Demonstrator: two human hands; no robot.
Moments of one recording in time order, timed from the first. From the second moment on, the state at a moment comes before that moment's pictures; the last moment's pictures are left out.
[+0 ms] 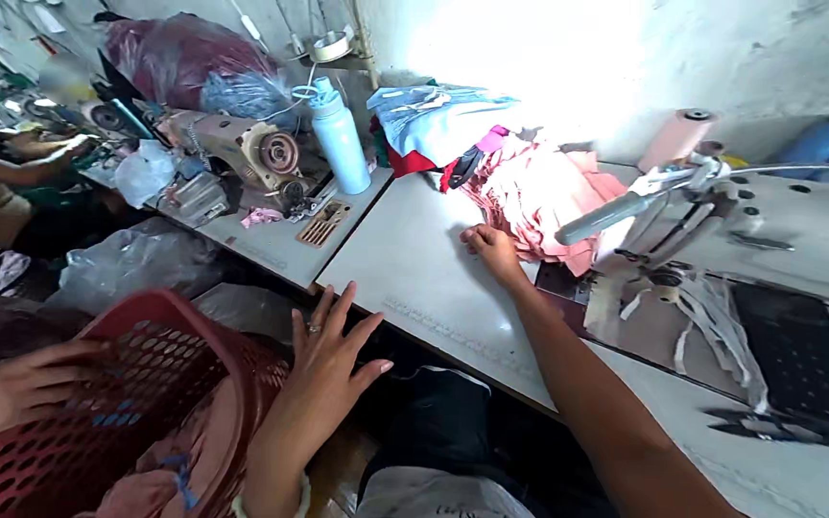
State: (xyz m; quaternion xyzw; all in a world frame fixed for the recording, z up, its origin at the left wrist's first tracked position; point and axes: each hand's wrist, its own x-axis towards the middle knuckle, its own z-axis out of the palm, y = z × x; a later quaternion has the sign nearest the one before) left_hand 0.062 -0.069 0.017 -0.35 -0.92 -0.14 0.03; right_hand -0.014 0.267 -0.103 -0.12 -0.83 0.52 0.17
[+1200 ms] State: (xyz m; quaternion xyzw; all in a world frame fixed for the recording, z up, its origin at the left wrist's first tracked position) left_hand 0.085 -0.153 -0.205 -0.12 -0.85 -0.34 -0.38; right_hand -0.020 0.295 -0.113 -0.28 -0.94 -0.02 0.20
